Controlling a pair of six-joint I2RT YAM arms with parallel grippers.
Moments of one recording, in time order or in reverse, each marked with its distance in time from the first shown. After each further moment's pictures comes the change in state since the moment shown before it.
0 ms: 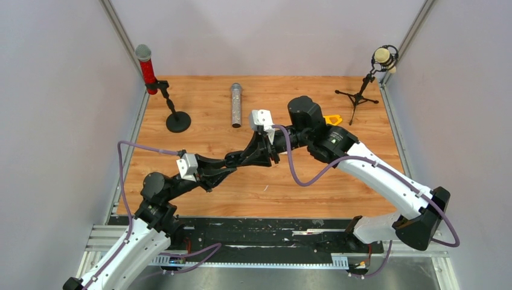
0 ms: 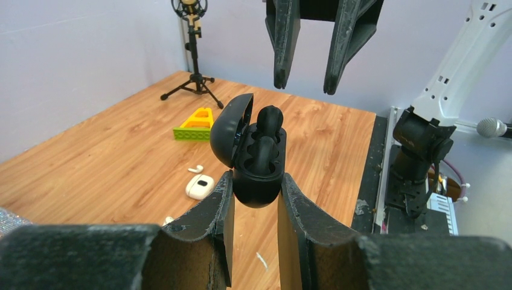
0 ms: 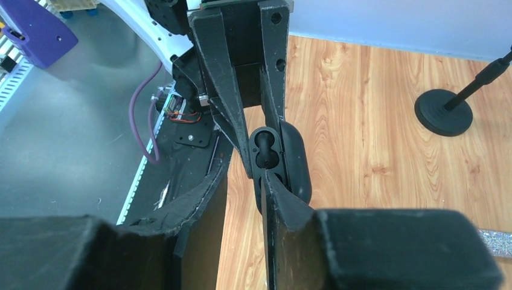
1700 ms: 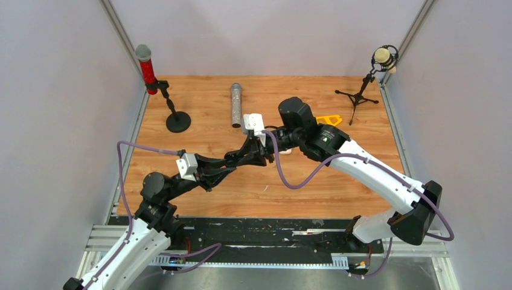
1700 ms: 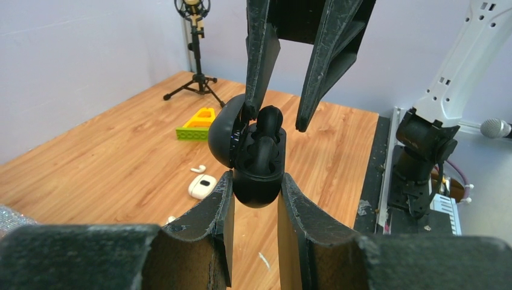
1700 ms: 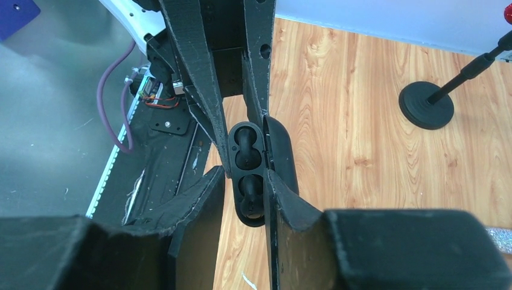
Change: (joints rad) left arm 0.000 0.000 0.000 0.001 0.000 0.004; right arm 0.023 0.056 0.027 -0.043 0.063 -0.114
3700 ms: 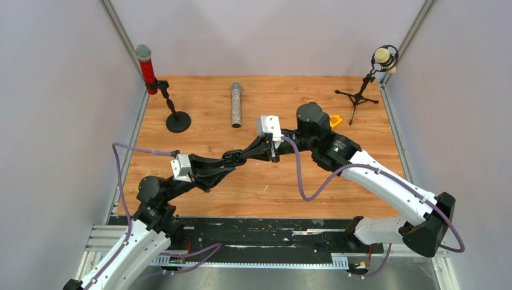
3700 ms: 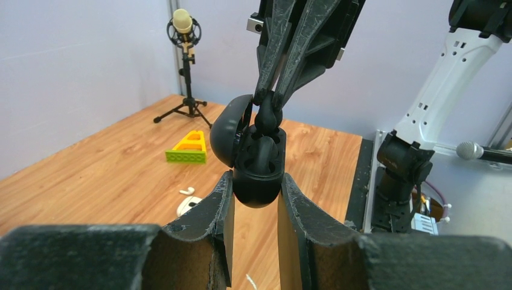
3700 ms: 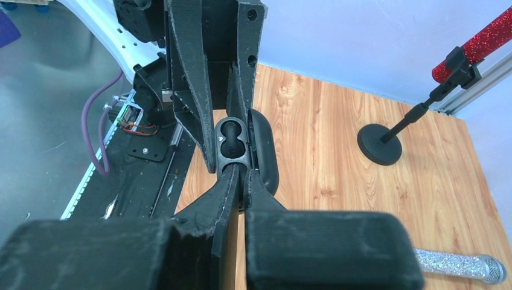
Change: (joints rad) left arm 0.000 -0.024 0.000 0.077 0.000 -0.085; right arm -0.024 -0.129 -0.167 0.268 -0.010 0.040
